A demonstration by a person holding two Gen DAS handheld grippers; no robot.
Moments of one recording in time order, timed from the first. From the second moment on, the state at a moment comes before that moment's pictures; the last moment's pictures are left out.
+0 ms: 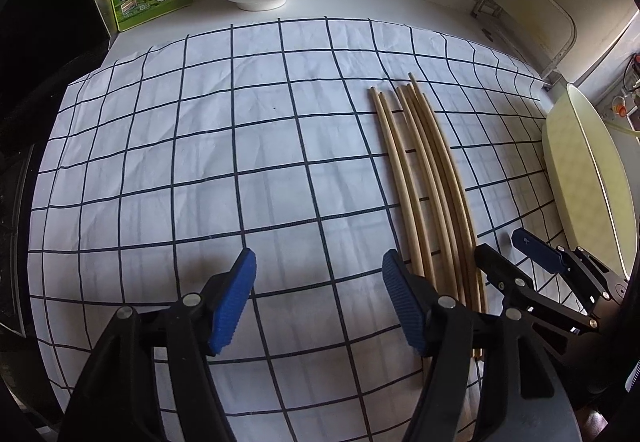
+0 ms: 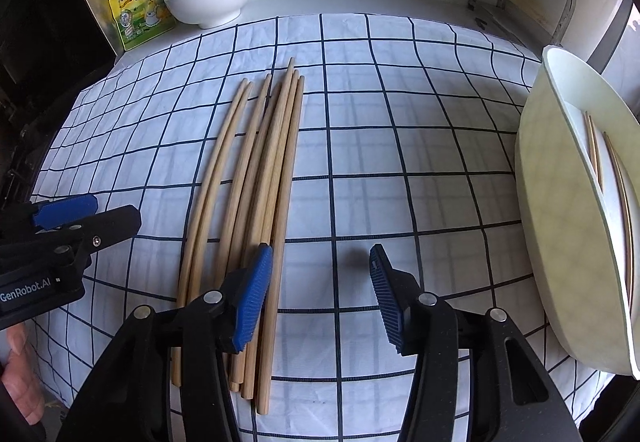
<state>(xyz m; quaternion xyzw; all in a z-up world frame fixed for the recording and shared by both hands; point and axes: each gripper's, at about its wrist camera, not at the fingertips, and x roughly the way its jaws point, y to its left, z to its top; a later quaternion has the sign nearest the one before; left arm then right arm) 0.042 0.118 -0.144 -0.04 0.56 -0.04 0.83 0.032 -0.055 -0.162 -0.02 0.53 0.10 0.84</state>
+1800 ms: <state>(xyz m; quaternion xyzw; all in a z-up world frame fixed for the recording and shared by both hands) 0.051 0.085 -0.161 0.02 0.55 -0.02 0.84 0.040 -0.072 -0.169 -0.06 0.51 0.10 0.85</state>
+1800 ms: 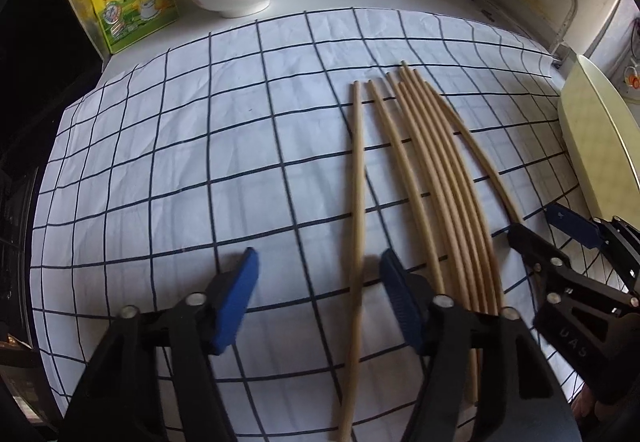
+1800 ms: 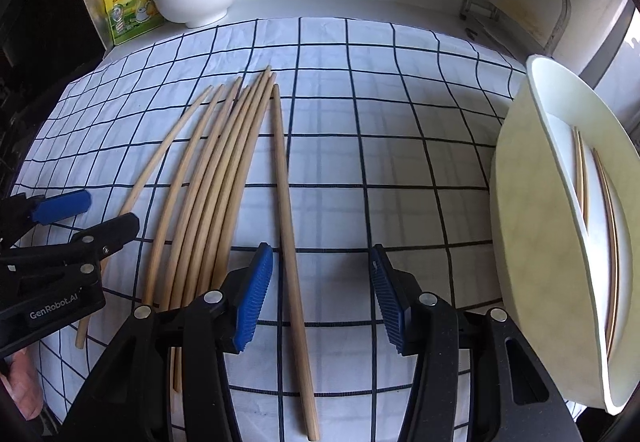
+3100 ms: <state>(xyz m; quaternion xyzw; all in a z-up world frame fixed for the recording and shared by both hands) 0.066 -0.089 -0.029 0.05 0.48 -0.20 0.85 0.019 -0.247 -0.055 0.09 0.46 0.05 0.88</state>
